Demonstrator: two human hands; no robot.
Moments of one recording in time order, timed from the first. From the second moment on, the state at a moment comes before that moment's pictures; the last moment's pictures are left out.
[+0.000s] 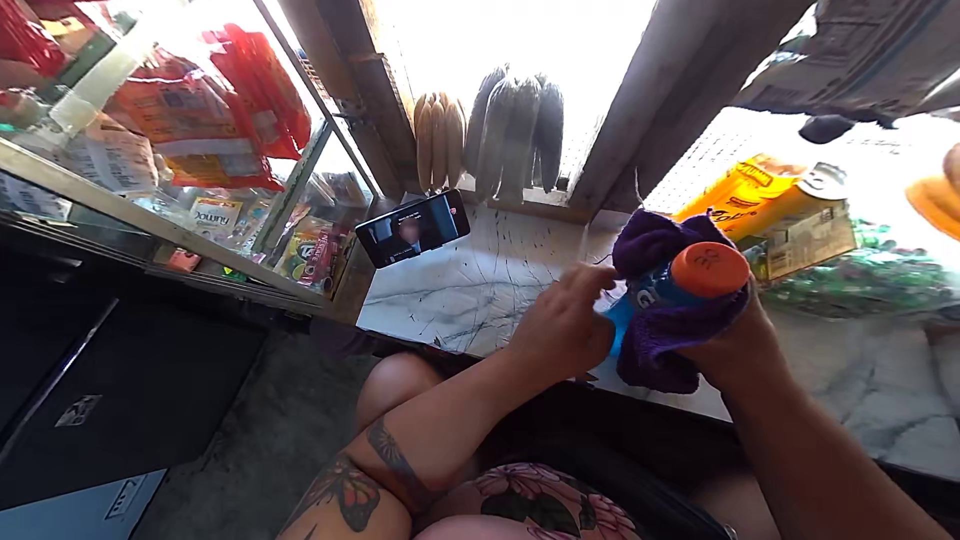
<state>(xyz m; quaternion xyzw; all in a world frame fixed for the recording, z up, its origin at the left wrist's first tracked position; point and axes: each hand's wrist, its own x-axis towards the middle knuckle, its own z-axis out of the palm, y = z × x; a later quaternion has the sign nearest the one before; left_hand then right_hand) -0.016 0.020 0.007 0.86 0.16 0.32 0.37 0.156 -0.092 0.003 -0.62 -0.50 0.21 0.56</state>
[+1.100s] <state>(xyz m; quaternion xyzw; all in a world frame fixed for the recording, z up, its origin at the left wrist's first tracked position) -0.004 0.023 0.015 0.70 0.04 0.53 0.48 0.171 -0.086 0.000 -0.61 -0.70 0.19 0.33</state>
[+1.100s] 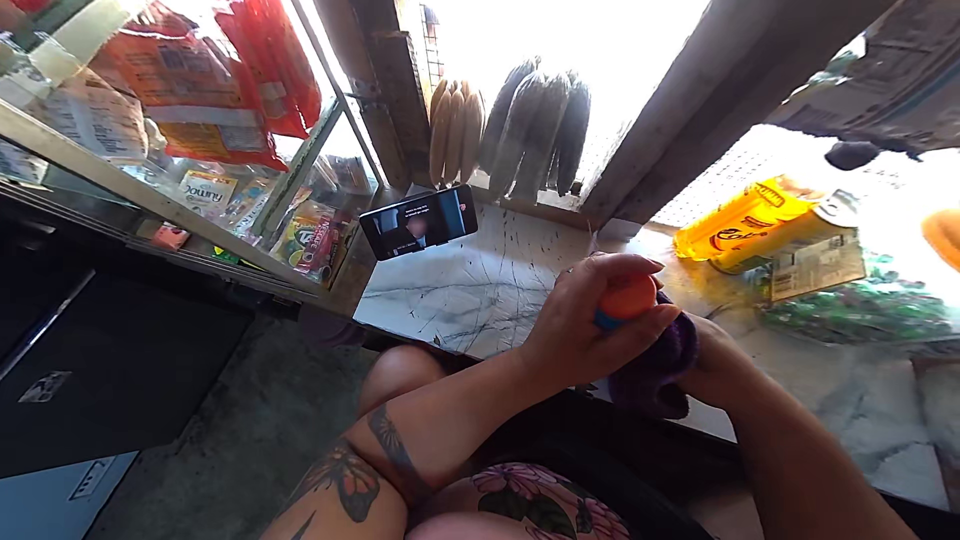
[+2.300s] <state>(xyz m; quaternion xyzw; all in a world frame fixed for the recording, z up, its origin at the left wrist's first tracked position) -0.002 0.018 0.011 0.70 0.02 0.54 0.47 0.123 -0.089 -0.003 -0.75 -0.57 0.14 0.31</state>
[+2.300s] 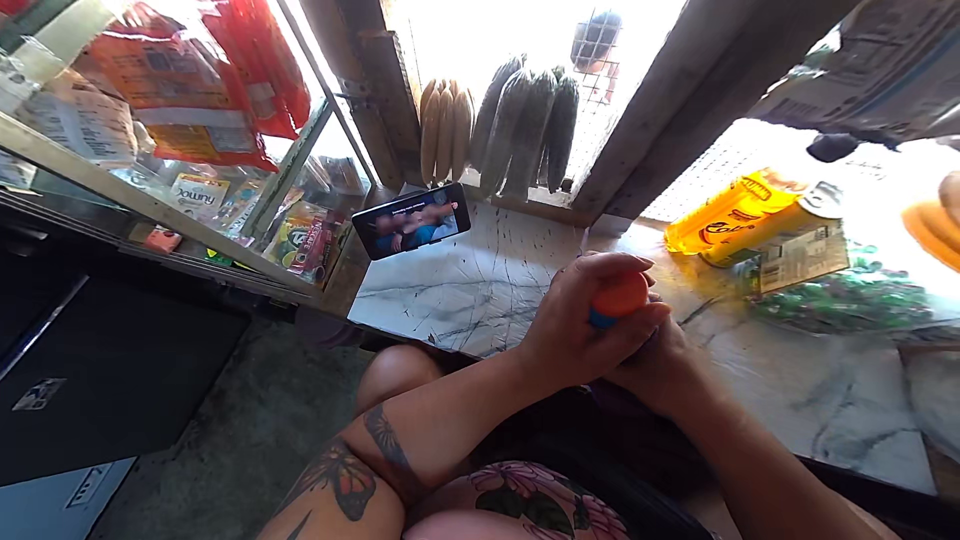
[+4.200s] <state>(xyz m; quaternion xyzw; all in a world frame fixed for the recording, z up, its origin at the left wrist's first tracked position) -0.005 0.011 0.010 0.69 -0.02 0.52 0.50 0.148 -0.087 -0.004 -0.69 -0.61 0.24 0.31</state>
